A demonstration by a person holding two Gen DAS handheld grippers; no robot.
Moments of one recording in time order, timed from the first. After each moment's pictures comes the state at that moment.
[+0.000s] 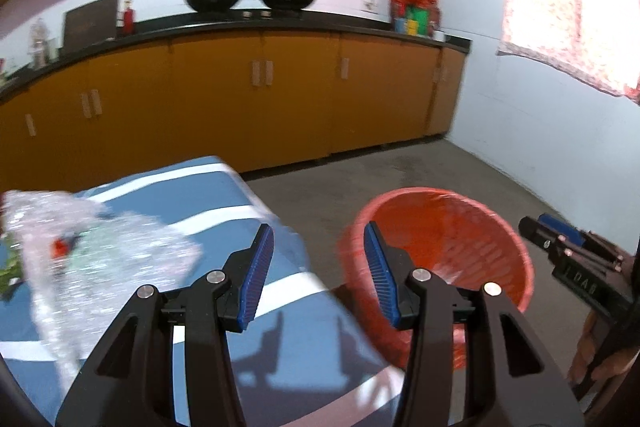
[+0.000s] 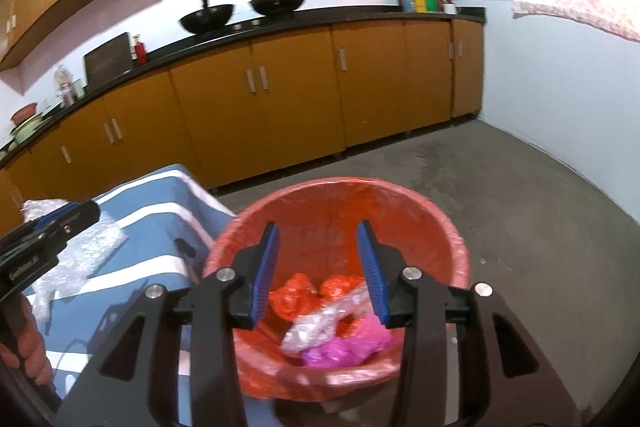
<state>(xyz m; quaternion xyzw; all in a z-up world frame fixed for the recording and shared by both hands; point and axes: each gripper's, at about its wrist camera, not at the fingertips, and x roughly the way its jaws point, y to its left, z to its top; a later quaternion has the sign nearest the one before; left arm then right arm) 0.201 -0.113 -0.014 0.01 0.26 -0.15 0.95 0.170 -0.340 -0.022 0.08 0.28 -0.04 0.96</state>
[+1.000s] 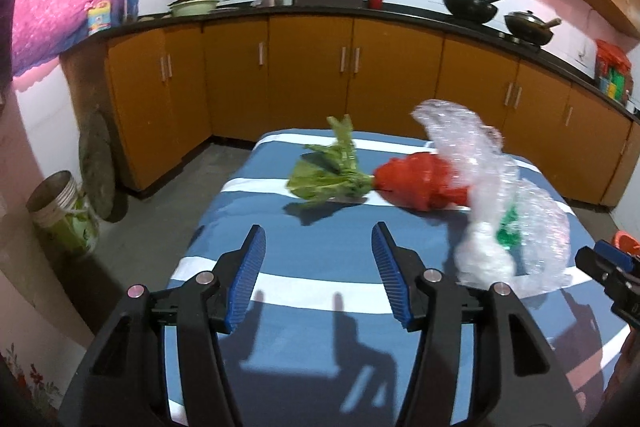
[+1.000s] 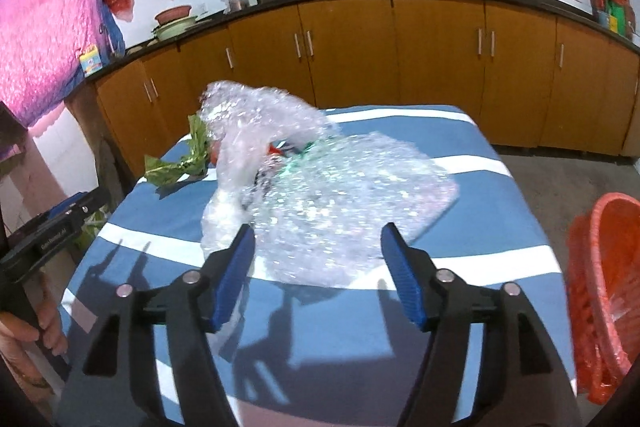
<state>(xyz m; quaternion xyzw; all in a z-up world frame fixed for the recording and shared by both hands) 0.123 0.205 -0.054 -0.08 0.27 0.20 0.94 0.206 -0.011 -0.048 0.00 0.33 0.25 0.91</state>
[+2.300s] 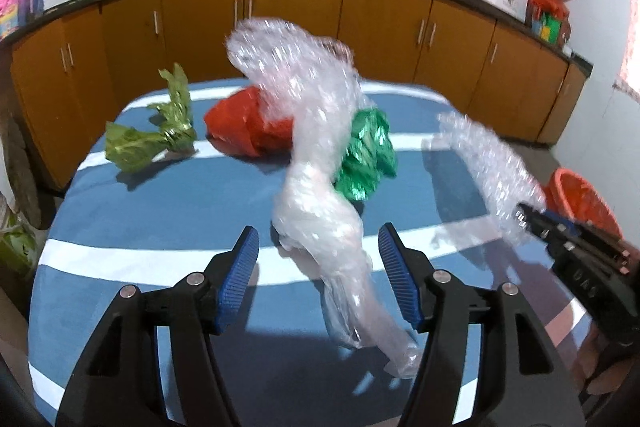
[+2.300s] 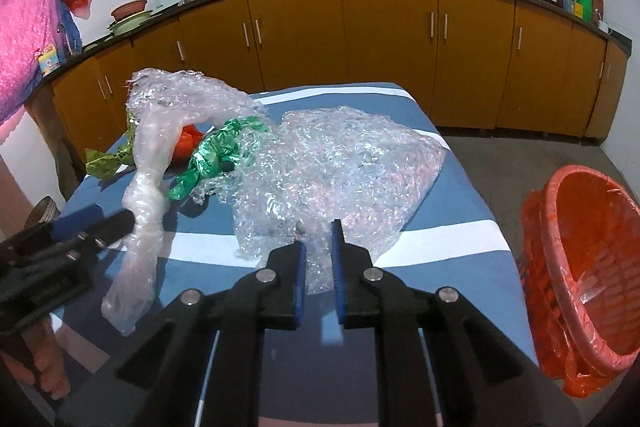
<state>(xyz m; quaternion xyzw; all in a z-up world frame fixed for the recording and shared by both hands) 0.180 0.100 -0.081 -0.06 0.36 0.04 0.93 0.225 -0.056 -0.071 0.00 0.35 0.17 0.92</state>
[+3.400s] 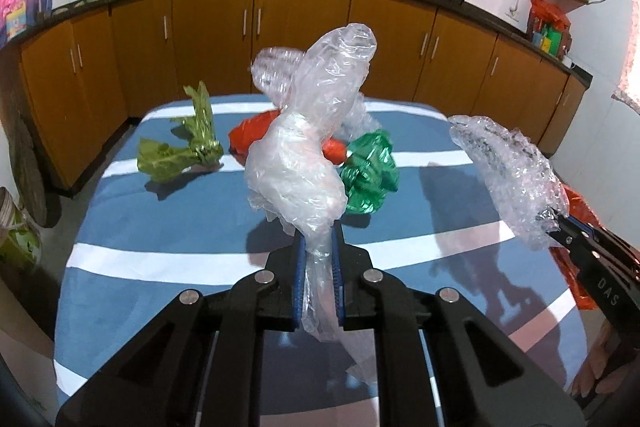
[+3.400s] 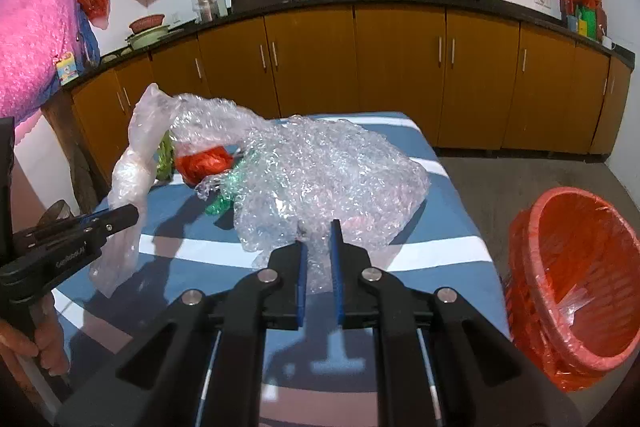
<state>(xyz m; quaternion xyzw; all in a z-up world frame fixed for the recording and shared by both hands) 0.153 0.113 -0.045 -0.07 0.34 0.04 0.94 0.192 -0.070 -0.035 0.00 0.31 0.19 0.93</state>
